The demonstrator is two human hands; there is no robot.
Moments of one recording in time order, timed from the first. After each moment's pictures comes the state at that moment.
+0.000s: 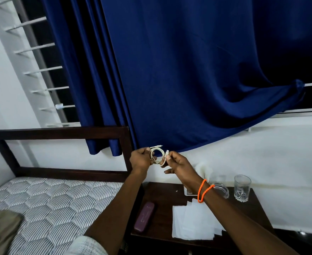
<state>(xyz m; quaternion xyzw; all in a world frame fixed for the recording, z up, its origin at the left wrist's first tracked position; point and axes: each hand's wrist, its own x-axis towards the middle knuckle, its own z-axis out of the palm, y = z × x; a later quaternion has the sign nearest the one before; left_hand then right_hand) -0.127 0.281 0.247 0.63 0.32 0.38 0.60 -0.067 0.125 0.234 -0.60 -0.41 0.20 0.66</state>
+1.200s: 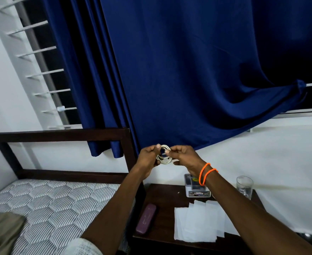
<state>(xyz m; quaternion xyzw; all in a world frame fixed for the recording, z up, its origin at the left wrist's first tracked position) -0.129 0.266 0.269 0.67 0.20 0.25 0.67 -0.030 0.129 0.264 -0.64 -0.34 0.25 0.64</state>
